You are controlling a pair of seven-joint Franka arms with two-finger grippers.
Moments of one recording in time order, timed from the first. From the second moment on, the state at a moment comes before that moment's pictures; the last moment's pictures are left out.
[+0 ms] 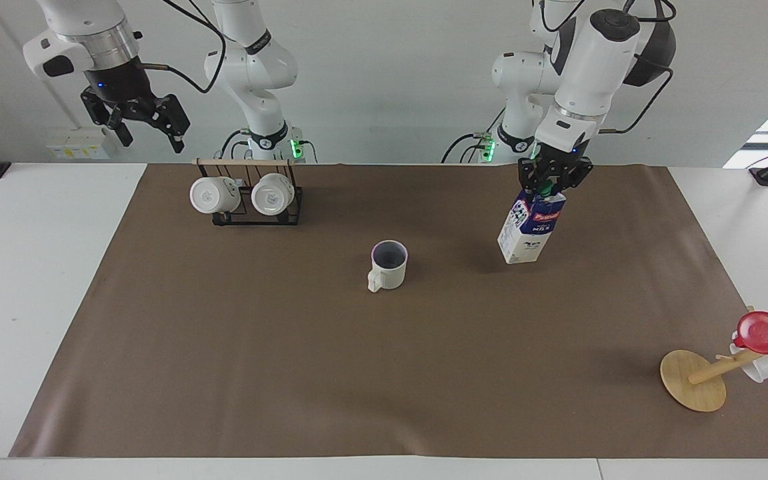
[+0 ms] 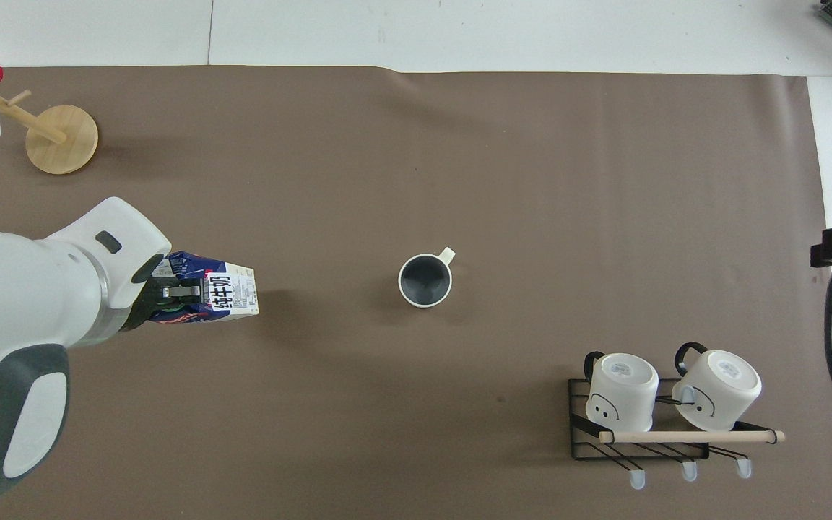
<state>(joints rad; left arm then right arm) -0.22 -0.22 -0.10 -2.04 -0.02 1.94 -0.31 0.03 -0.09 -0.08 -1.54 -0.04 1.47 0.11</state>
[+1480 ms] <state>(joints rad) -0.48 0.10 -0.10 -1.83 0.06 2.03 -0.63 0.03 -0.09 -0.08 -1.54 -0.04 1.47 0.11</state>
